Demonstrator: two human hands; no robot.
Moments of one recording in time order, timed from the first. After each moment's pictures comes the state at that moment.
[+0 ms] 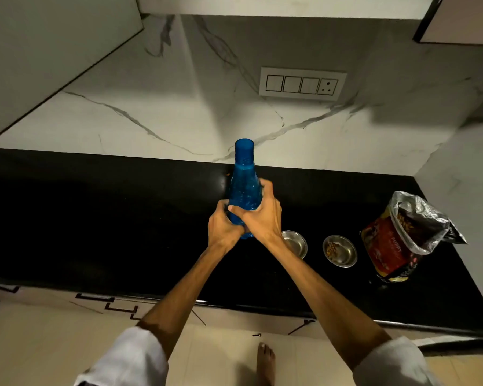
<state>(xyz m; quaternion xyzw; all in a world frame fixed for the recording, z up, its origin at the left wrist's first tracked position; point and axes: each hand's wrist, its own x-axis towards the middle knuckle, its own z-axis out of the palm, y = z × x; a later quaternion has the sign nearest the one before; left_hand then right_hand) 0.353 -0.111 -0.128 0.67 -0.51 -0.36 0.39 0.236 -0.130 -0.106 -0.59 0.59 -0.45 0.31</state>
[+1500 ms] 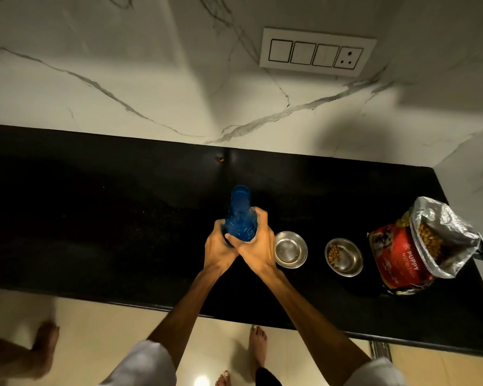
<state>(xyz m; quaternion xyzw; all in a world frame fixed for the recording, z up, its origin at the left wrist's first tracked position) 0.330 -0.134 -0.225 0.74 -0.39 -0.43 0.34 0.225 -0.140 -0.208 -0.54 0.65 -0.36 0.39</state>
